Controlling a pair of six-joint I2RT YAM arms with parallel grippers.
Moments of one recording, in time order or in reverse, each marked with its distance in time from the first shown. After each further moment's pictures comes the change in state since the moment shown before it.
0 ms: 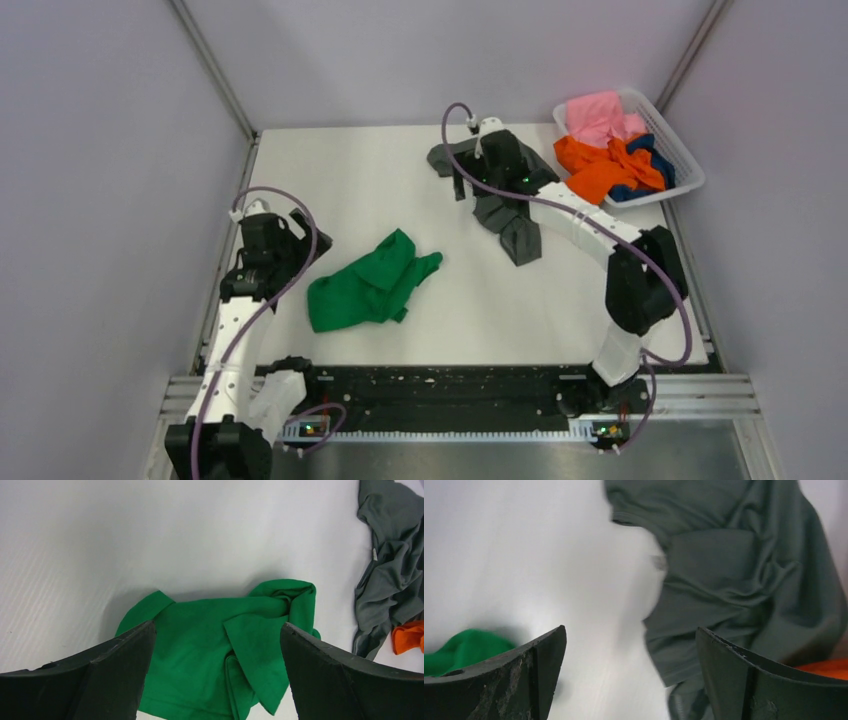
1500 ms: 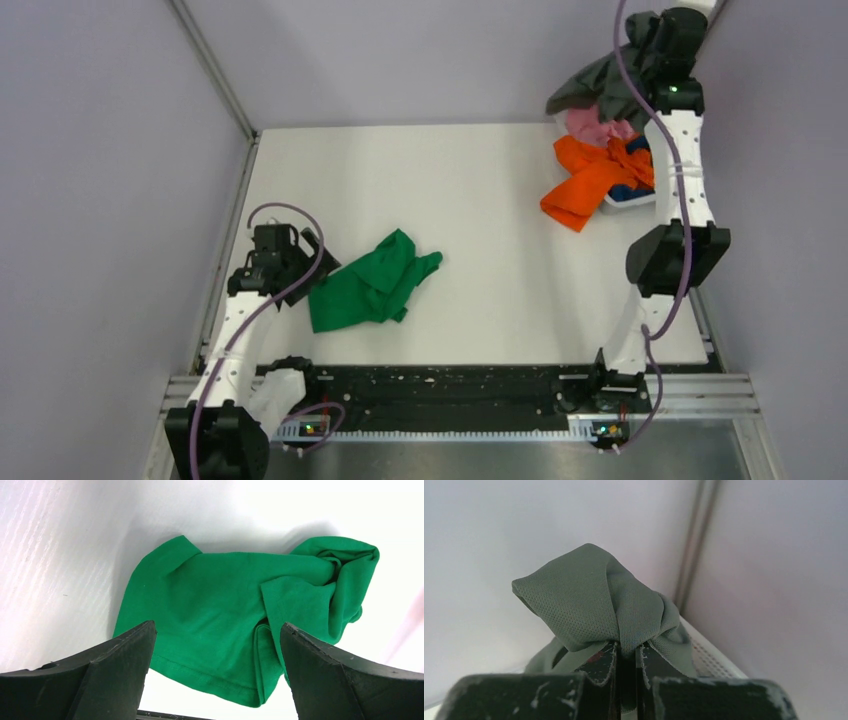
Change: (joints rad) left arm -0.019 0.062 -0.052 -0.137 0.042 -0.031; right arm -0.613 0.215 0.816 -0.100 0.198 -0.106
